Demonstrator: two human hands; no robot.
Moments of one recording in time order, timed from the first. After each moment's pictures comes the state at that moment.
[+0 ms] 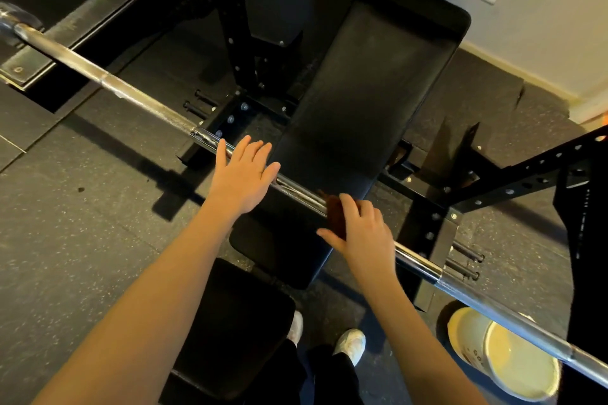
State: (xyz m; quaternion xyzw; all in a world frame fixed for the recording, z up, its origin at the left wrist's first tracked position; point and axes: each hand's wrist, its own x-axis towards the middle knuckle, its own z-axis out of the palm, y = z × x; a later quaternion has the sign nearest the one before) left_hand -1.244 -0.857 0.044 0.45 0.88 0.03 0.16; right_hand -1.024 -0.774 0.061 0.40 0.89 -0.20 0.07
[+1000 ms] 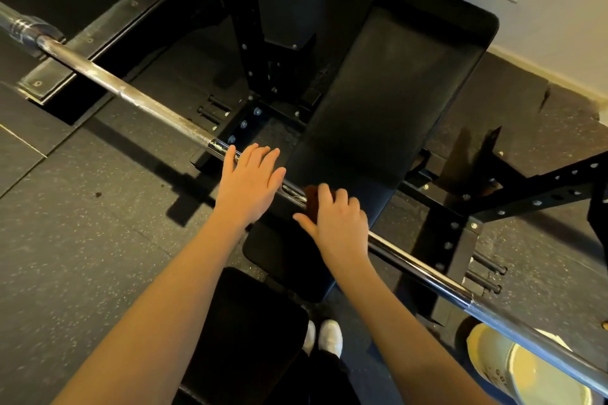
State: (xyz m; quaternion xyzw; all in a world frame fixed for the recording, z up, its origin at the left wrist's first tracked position) left_hand -1.266 -0.859 0.034 0.46 0.88 0.05 0.09; right_hand -1.105 -0.777 0.059 0.36 0.92 -0.15 0.08
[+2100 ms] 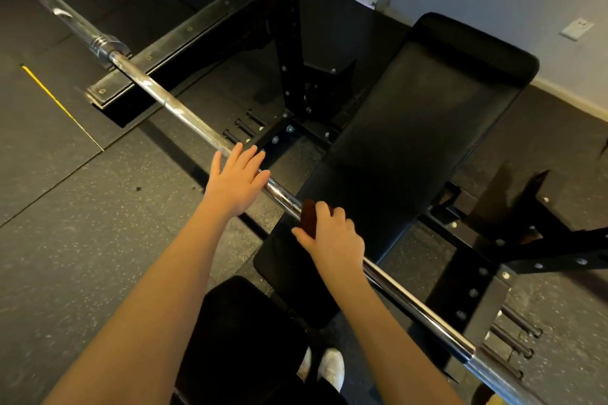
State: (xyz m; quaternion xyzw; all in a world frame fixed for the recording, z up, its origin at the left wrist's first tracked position) left_hand -1.304 -0.866 0.048 0.38 0.91 -0.06 0.16; right_hand -1.120 -0.761 0.065 0.31 0.91 -0.26 0.12
